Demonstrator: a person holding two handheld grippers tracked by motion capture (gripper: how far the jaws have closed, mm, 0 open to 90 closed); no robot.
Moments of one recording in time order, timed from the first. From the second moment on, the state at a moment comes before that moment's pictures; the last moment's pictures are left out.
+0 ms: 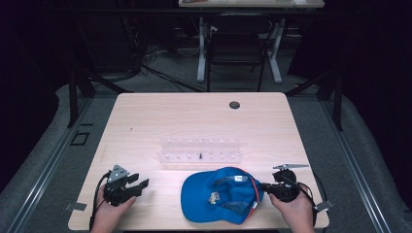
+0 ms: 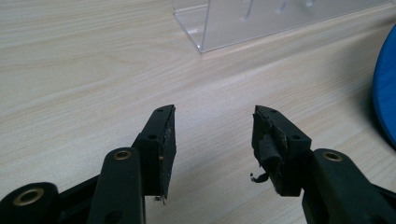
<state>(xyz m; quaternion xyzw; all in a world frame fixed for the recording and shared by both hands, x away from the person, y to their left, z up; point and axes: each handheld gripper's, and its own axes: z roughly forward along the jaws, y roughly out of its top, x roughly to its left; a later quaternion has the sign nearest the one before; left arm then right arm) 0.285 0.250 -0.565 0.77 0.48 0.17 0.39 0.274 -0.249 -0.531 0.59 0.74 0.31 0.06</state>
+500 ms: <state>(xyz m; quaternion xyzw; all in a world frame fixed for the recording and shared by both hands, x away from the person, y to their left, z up) 0.285 0.249 -0.566 0.77 0.47 0.17 0.39 0.281 -0.253 -0.513 0.59 0.75 0.31 0.03</state>
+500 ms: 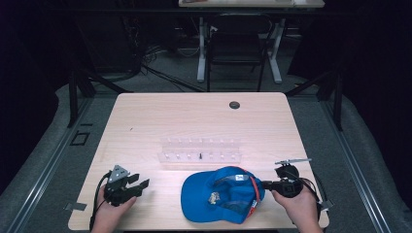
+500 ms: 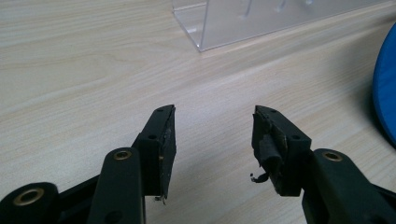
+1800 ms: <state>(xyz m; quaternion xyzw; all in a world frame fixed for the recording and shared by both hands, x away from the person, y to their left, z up) 0.284 0.246 -0.566 0.77 0.47 0.17 0.39 0.314 -0.245 -0.452 0.61 0.76 0.22 -0.06</state>
